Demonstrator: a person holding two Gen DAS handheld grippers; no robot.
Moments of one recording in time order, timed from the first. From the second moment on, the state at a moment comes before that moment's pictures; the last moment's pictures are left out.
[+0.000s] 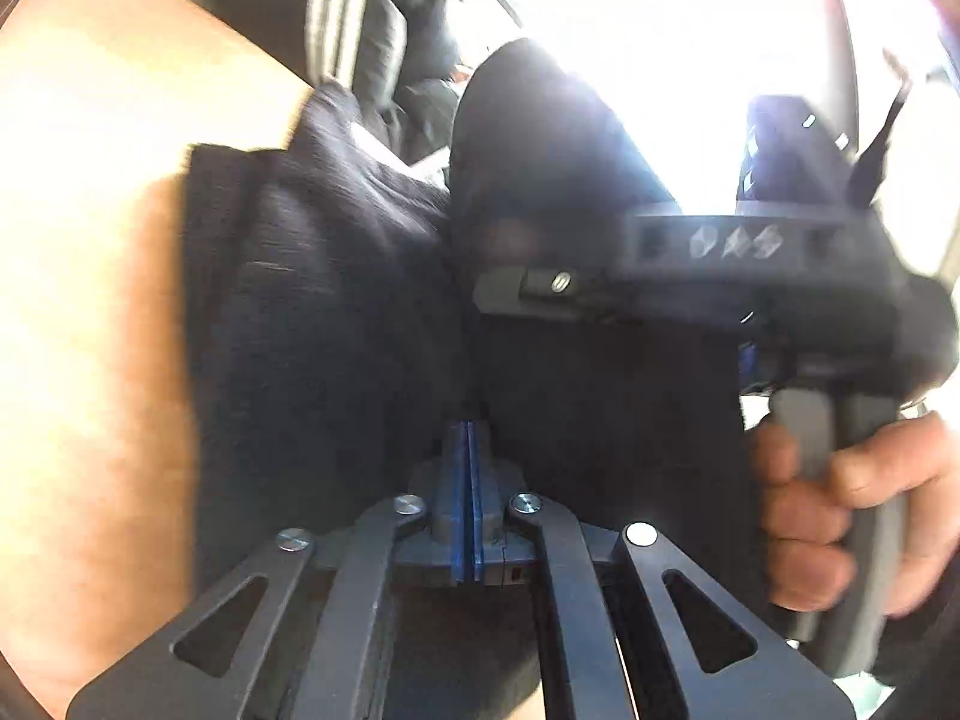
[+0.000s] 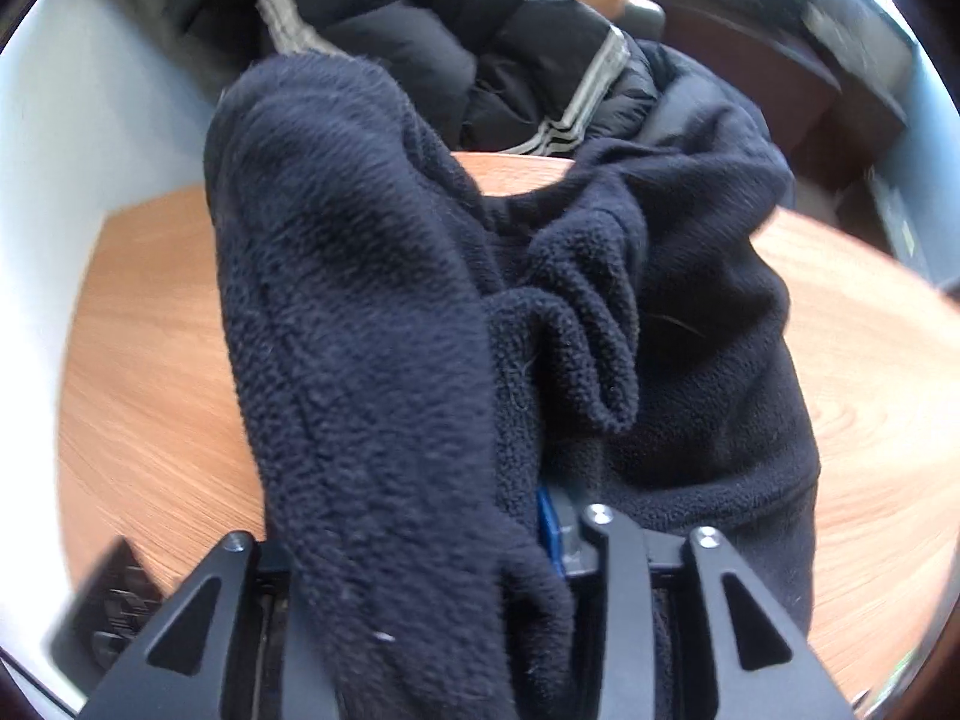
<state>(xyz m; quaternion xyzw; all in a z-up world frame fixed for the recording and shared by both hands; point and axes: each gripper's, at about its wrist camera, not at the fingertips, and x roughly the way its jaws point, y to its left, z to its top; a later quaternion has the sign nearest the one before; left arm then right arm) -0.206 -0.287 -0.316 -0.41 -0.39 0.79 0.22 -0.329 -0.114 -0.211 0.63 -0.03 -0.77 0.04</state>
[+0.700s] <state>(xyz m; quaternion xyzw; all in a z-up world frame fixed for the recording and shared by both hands) -0.264 -0.225 -0.259 -0.43 -0.33 0.81 0.24 -0.200 -0.011 -0.095 0.46 0.10 -0.83 0.30</state>
